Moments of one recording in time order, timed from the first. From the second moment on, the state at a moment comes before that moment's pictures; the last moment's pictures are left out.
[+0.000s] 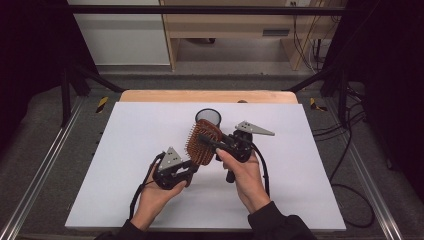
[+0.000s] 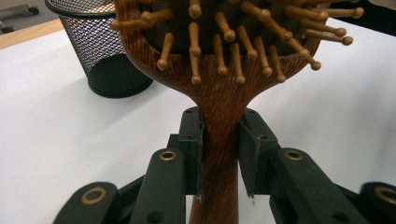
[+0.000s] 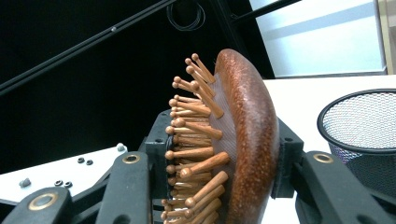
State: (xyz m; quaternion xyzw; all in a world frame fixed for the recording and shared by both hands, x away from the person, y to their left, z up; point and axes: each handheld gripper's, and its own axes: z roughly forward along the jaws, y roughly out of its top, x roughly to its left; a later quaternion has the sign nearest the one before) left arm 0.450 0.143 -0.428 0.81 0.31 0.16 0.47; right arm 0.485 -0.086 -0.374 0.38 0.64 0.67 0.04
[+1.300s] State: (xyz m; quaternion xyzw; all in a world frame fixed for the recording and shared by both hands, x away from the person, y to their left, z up) left arm 0.441 0.167 -0.408 0.74 0.34 0.21 0.53; right arm 0.495 -0.118 -0.363 0.42 0.60 0.67 0.06
